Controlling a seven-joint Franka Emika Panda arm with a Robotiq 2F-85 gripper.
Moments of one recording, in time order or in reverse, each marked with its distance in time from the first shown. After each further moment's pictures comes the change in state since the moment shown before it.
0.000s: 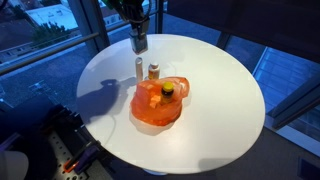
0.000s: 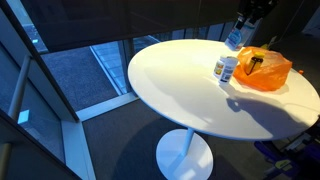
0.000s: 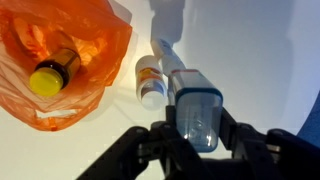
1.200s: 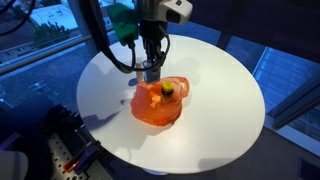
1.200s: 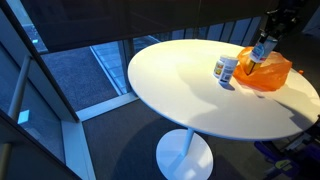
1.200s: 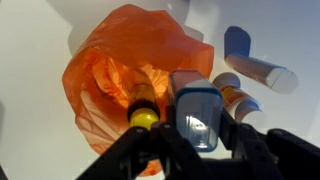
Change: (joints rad) arm -0.110 0.049 -0.115 -0.059 -0.015 -0.020 0.002
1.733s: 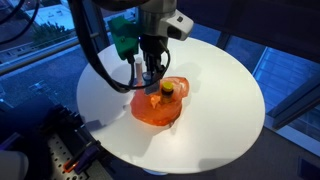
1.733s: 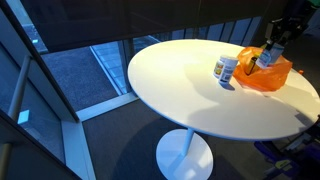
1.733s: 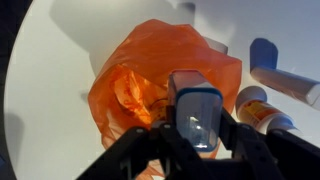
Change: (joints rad) arm -0.016 0.021 -0.028 -0.030 -0.035 0.000 0.000
